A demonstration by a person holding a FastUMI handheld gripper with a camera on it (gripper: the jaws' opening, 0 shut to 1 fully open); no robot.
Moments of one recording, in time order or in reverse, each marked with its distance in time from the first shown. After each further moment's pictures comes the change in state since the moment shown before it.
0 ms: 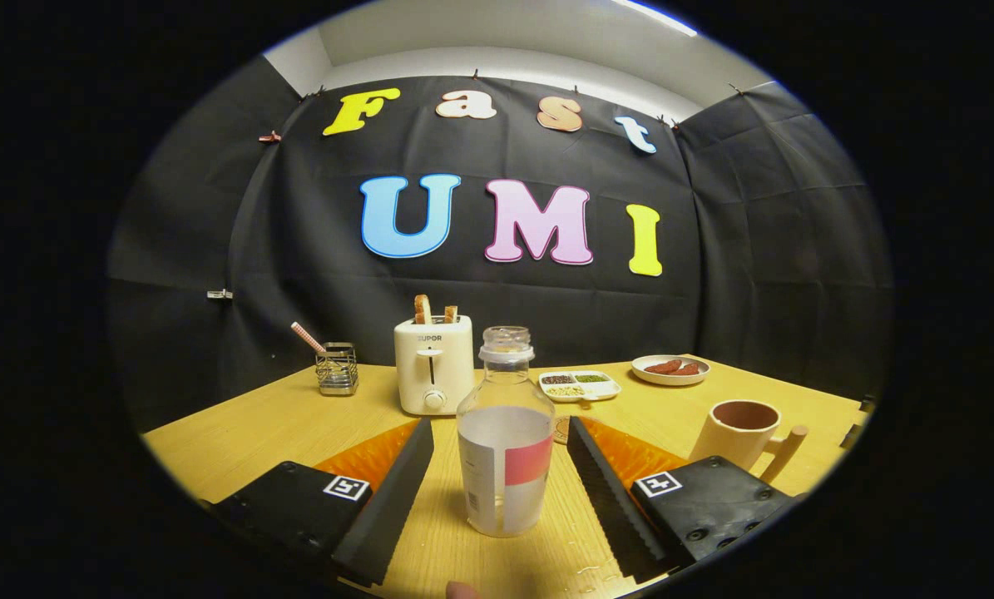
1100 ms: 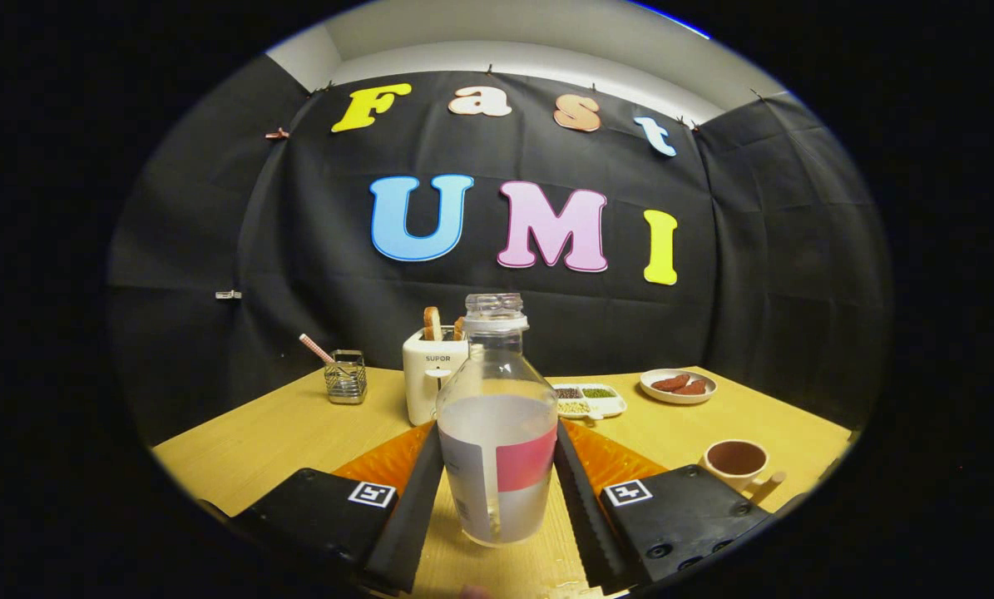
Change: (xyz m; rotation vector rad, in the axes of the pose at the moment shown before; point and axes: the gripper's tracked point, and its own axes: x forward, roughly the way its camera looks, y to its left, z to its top) arm -0.007 0.005 0.070 -0.041 0.025 0.076
